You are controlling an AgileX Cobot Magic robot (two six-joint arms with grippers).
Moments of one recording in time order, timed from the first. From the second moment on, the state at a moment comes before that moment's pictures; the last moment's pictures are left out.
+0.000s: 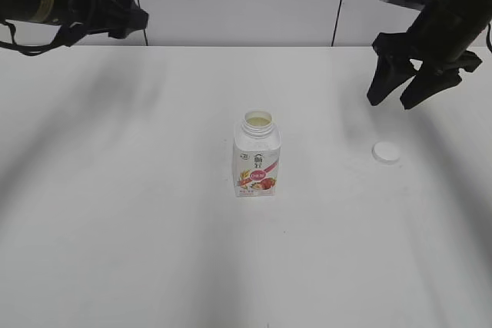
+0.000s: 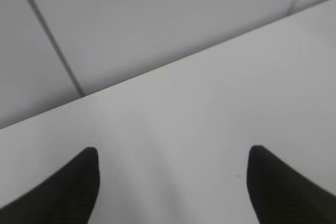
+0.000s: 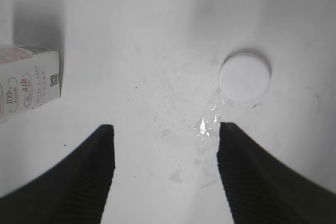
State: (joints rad) left arm -0.16 1.85 -1.25 1.82 -0.25 -1.60; right arm 0.09 2.02 -1.60 0.40 1.18 -0.29
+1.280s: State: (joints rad) left arm -0.17 1.83 -1.45 0.08 0.82 -0.17; right arm 0.09 2.02 -1.78 0.31 1.22 -0.14
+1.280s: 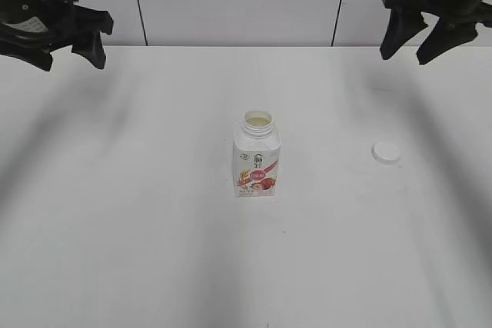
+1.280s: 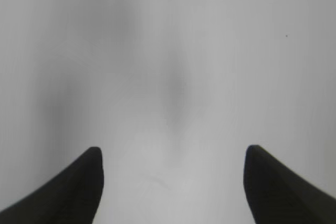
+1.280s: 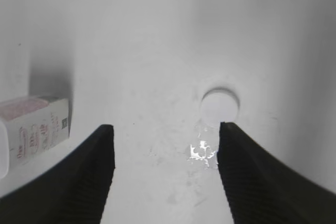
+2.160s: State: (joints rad) left arm -0.17 1.54 -1.35 0.10 1.21 -0.10; right arm 0.09 1.47 -1.33 0.17 1.22 -0.03
